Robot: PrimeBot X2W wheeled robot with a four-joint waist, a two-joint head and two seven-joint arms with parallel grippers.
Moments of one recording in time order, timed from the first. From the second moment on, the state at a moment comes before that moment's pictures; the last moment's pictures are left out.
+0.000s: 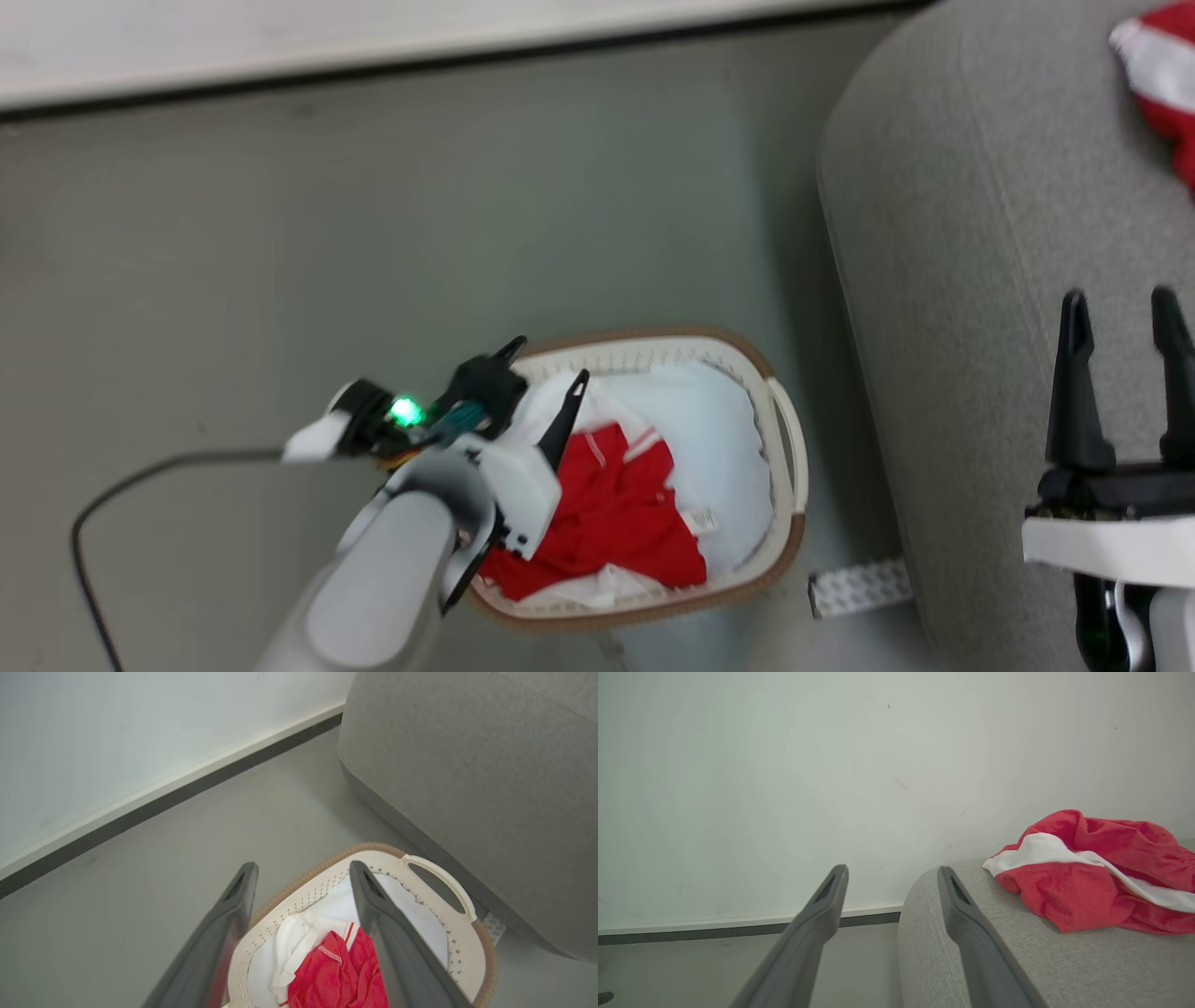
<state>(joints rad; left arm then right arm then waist) -0.57 0.10 -0.43 0.53 -0.05 -0.07 -0.07 -0.22 -0.05 -0.06 -0.01 0.25 0.13 -0.26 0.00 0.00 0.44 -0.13</state>
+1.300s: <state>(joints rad) -1.07 0.10 -0.68 1.18 0.14 -0.01 0.24 -0.48 -0.05 0.11 -0.09 0.43 0.13 -0.26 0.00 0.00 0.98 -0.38</state>
